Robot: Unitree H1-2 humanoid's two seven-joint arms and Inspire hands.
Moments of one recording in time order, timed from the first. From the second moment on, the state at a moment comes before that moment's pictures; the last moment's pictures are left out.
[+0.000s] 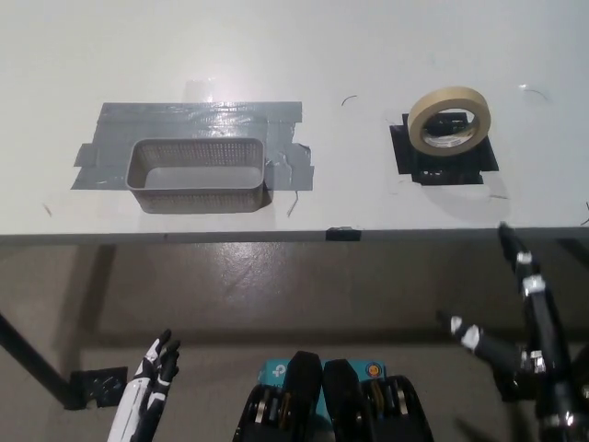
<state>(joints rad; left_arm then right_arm) 0.13 0.09 -0.01 0.06 0.06 -0.15 -0.04 -0.07 -0.10 0.00 -0.08 -0.26 -0.23 -0.03</state>
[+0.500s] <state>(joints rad) 0.13 0.10 0.00 0.06 0.06 -0.15 -0.04 -0.53 -0.29 0.11 0.07 -0.58 0.01 0.00</state>
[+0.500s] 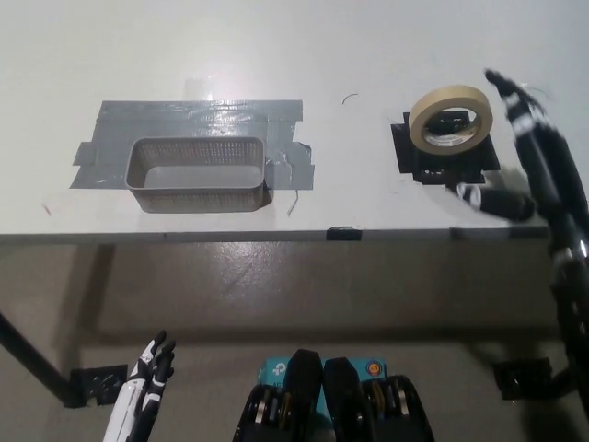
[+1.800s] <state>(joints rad) 0.18 0.10 -0.02 0.04 0.06 -0.18 -0.04 -0.85 -0.31 0.24 0.62 -0.76 0.19 -0.13</state>
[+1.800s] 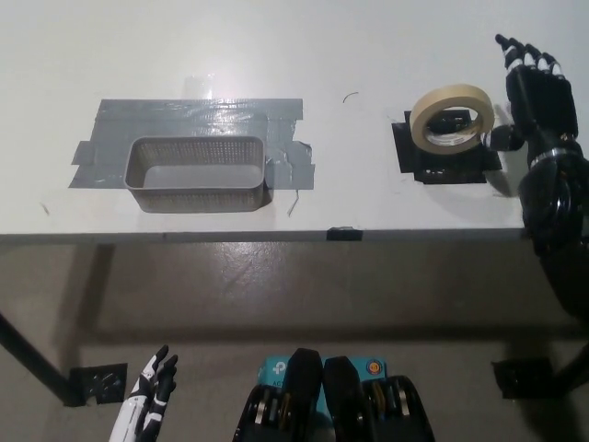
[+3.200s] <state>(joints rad) 0.17 0.12 -0.04 0.01 0.07 -0.17 -0.04 -1.04 -0.23 0.29 0.94 -0.72 0.19 -0.16</state>
